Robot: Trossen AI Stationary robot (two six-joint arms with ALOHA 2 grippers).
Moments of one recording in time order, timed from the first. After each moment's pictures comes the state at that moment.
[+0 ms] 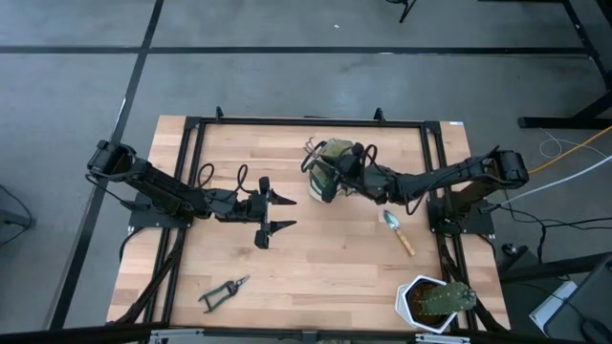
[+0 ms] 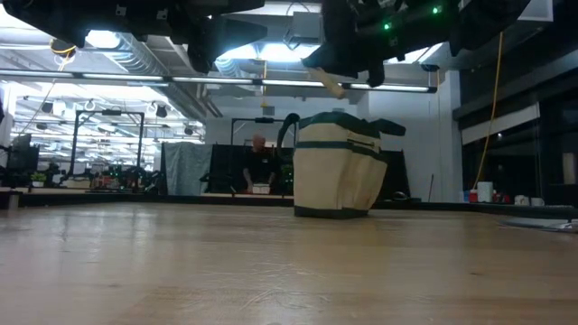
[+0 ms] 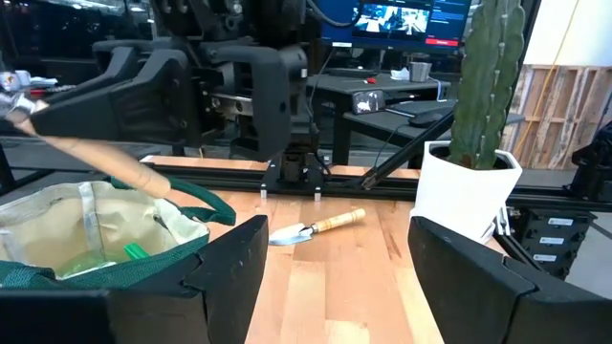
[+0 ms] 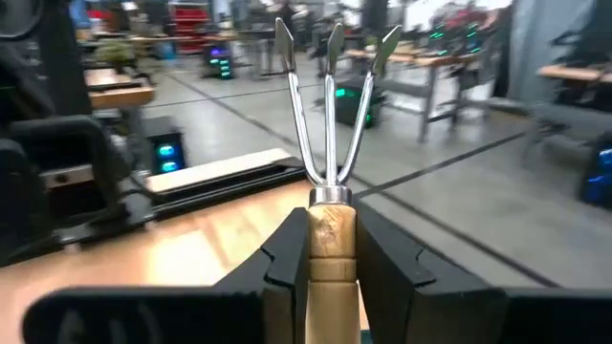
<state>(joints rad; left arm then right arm) -0.25 1.34 0.50 0.83 -0.32 -0.07 0.05 1.51 0.77 0.66 0.60 0.07</state>
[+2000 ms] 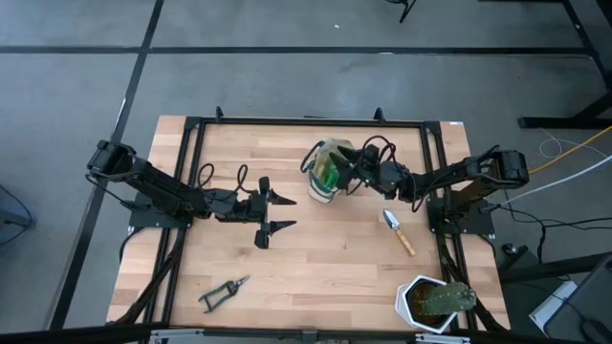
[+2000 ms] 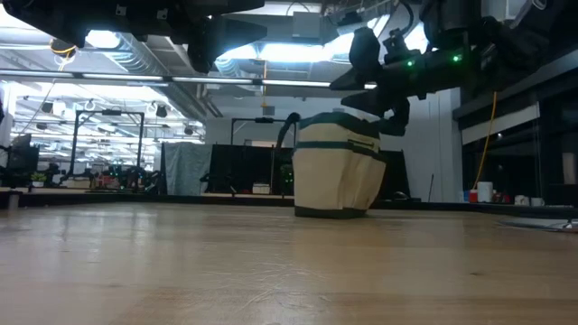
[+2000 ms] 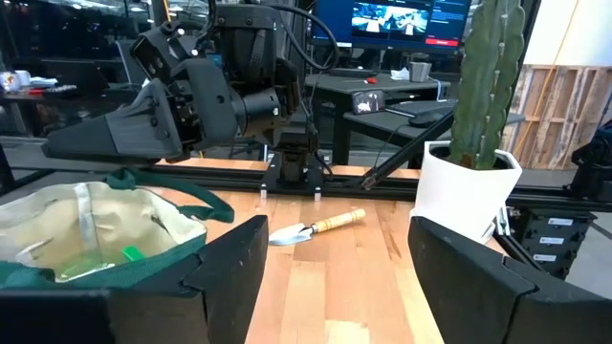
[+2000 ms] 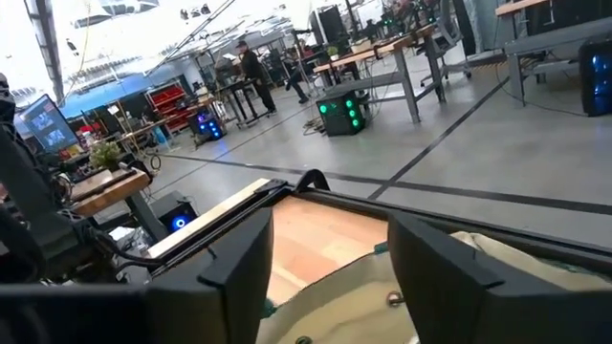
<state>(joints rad) -0.25 1.34 0.50 0.83 -0.32 -0.07 -0.08 1.50 0.50 1.00 0.56 0.41</state>
